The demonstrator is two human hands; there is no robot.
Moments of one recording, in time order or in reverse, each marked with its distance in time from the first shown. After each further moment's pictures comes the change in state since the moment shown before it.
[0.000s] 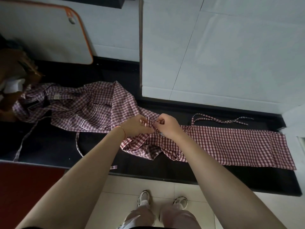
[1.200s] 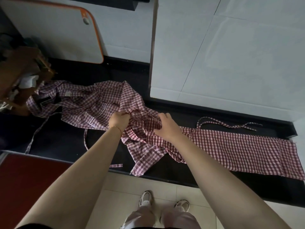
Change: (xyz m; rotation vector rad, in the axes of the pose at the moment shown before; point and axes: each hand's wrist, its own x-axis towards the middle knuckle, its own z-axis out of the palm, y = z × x) left_hand -0.010 -0.030 -0.030 -0.411 0.635 -0.314; right_hand 0.009 -0.013 0.023 -0.294 -0.061 -0.071
